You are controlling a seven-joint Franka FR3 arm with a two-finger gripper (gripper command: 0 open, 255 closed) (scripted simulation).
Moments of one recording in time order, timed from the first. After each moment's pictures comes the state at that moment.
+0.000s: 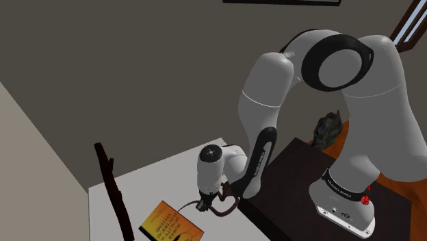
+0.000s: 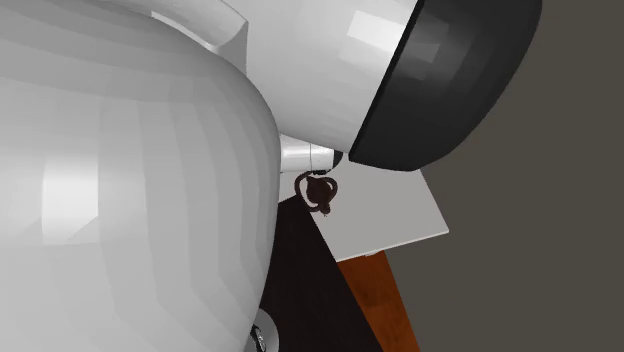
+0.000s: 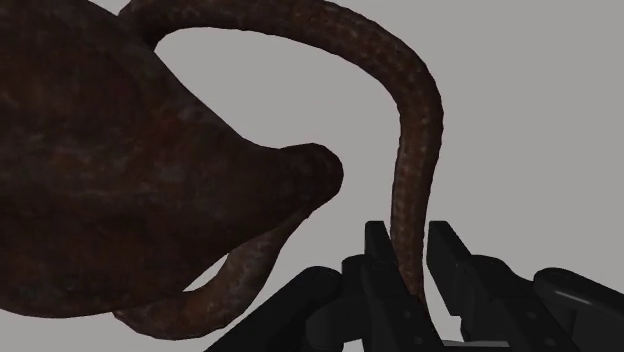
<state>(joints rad) 0.57 0.67 0.14 -2.31 -0.49 2.95 0.96</state>
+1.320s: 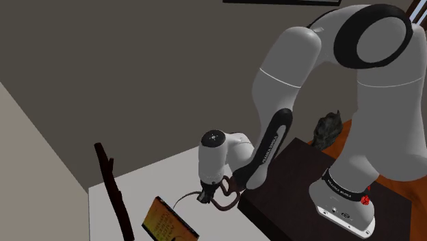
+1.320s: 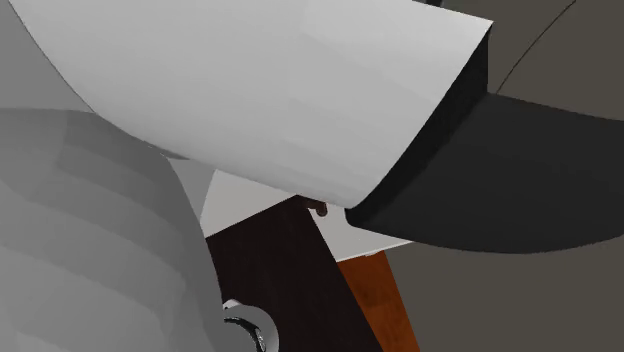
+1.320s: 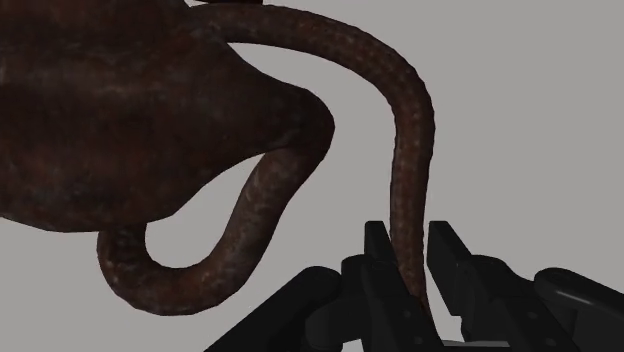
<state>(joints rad) 0.47 0.49 0.25 -2.40 -0.42 2.84 0.90</state>
